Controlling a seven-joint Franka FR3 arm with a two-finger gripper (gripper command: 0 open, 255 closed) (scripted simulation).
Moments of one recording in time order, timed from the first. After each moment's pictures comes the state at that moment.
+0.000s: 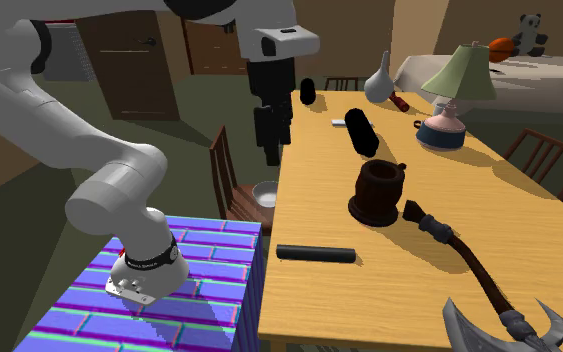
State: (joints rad) arm 0.02 -0.74 0.02 -2.36 -0.06 1.71 0.16
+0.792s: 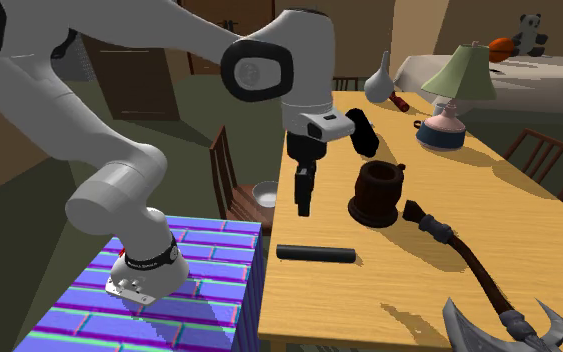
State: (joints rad) arm 0.03 -0.51 0.03 -2.48 -0.07 2.02 0.16
